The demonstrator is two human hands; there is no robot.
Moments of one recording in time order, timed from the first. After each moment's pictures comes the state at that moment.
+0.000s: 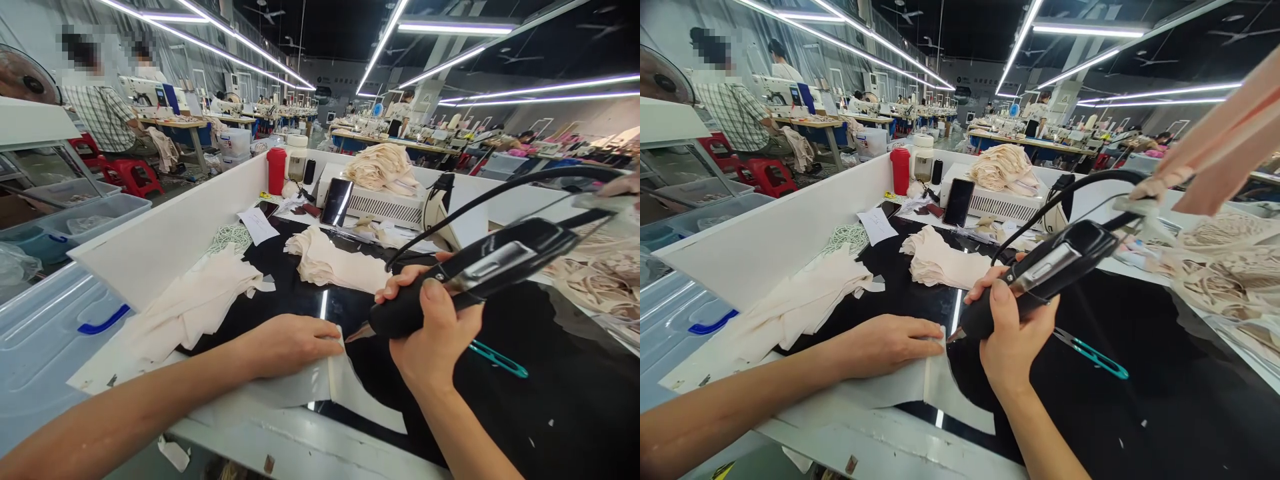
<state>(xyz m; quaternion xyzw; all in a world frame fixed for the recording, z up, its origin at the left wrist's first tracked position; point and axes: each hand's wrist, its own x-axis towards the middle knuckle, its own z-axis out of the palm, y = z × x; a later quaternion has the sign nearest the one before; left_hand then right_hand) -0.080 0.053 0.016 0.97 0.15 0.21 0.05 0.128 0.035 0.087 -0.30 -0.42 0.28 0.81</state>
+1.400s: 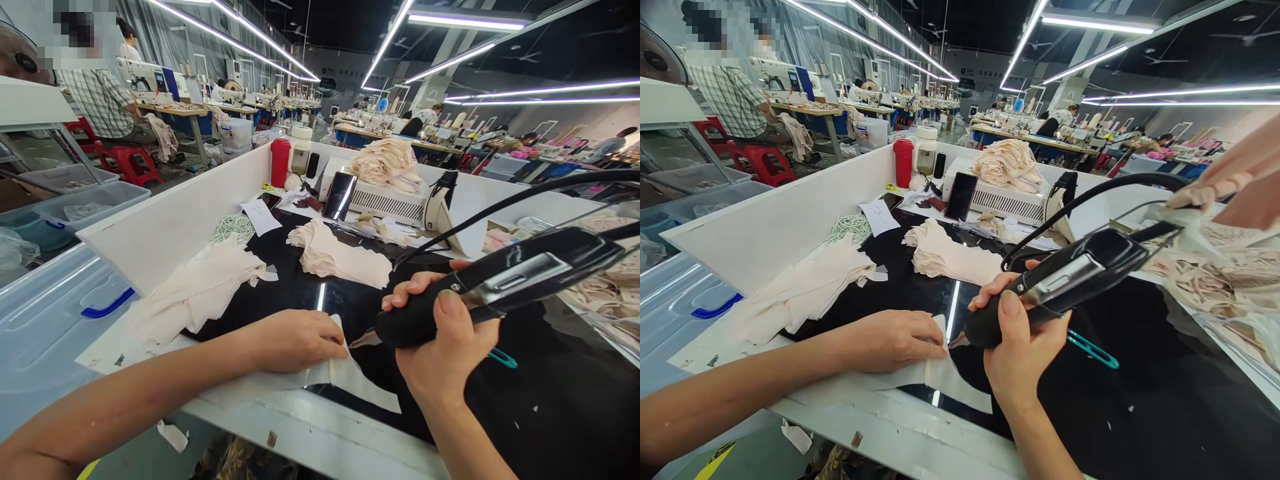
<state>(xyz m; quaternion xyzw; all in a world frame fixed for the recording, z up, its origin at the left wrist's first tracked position) -0.071 0.047 0.018 0.96 0.10 0.24 0.06 0.133 0.011 0.089 -0.32 -0.42 0.28 0.80</state>
